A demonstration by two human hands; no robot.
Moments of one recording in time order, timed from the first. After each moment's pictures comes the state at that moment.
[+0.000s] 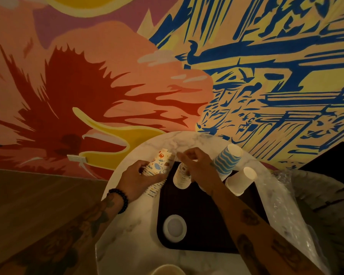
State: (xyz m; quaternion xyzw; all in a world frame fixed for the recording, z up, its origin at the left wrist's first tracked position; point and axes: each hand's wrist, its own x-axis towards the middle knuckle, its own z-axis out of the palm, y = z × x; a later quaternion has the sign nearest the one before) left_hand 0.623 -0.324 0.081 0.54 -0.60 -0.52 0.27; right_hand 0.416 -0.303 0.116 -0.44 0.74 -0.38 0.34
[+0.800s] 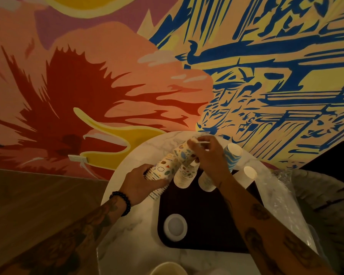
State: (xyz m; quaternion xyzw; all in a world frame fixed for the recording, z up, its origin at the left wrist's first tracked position) left_hand 0.620 -0.318 0.073 0.52 -0.65 -0.49 0.27; right_hand 0.404 -0.306 0.142 -0.42 0.71 -0.47 0.31
